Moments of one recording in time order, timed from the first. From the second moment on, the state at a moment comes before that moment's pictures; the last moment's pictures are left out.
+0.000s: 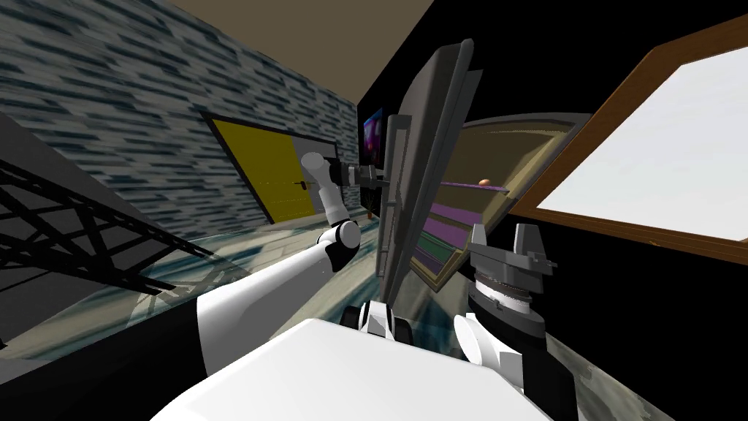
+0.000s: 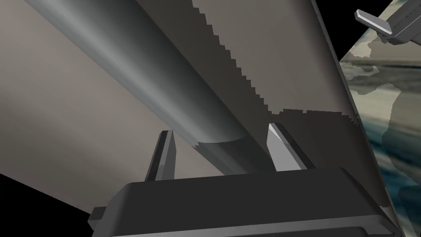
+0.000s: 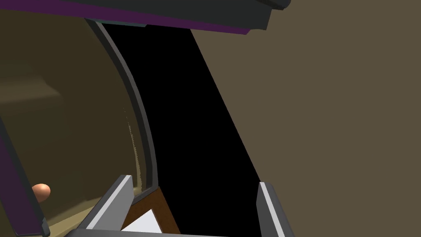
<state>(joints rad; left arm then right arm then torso) -1.38 -0.04 0.89 -1.56 0.89 1.95 0.34 0.47 -0.03 0.01 -2.39 -0.08 -0.61 0.08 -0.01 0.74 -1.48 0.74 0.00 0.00</state>
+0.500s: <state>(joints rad) -1.37 -0.01 0.88 -1.53 0.97 1.98 0.34 0.47 -0.03 0.01 -2.39 -0.08 -0.61 0.08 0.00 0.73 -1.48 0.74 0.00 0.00</state>
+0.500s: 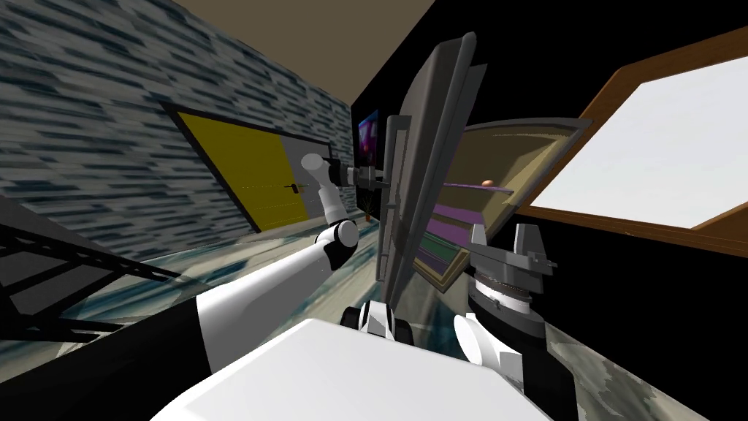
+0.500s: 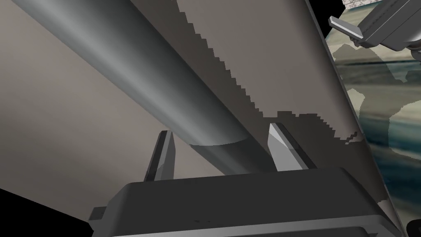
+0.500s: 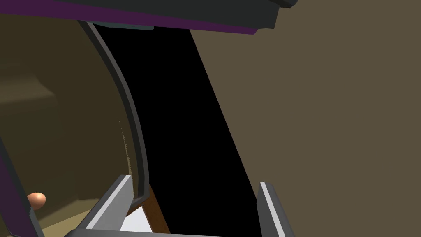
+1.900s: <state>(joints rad) -1.49 0.06 0.86 -1.50 1.04 2.00 0.48 0.47 -0.03 0.01 -2.39 -0.08 -0.61 0.08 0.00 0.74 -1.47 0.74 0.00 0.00</state>
